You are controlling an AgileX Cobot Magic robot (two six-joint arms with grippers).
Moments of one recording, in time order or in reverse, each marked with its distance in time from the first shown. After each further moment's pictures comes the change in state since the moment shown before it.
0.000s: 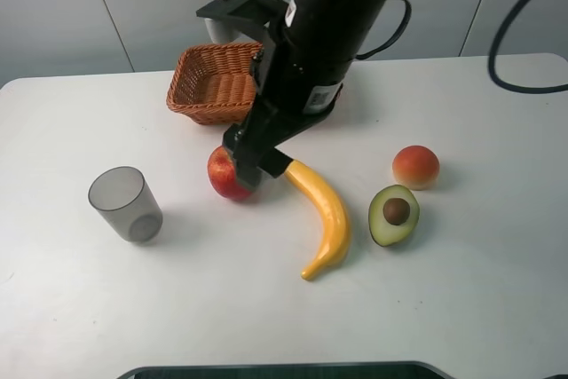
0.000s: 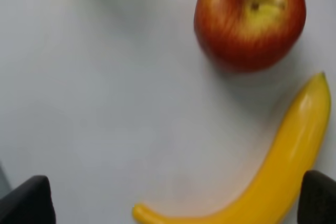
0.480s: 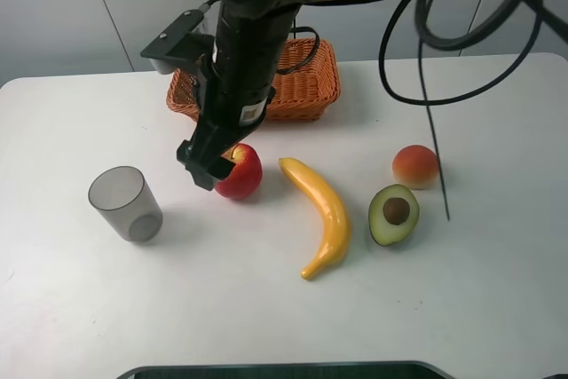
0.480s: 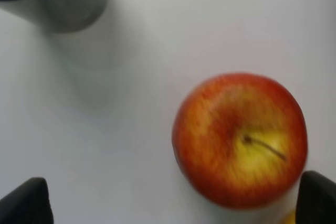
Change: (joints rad) left arm 0.000 -0.001 0.000 0.000 0.000 -0.002; right arm 0.055 0.280 -0.220 -0.049 -0.087 -0.086
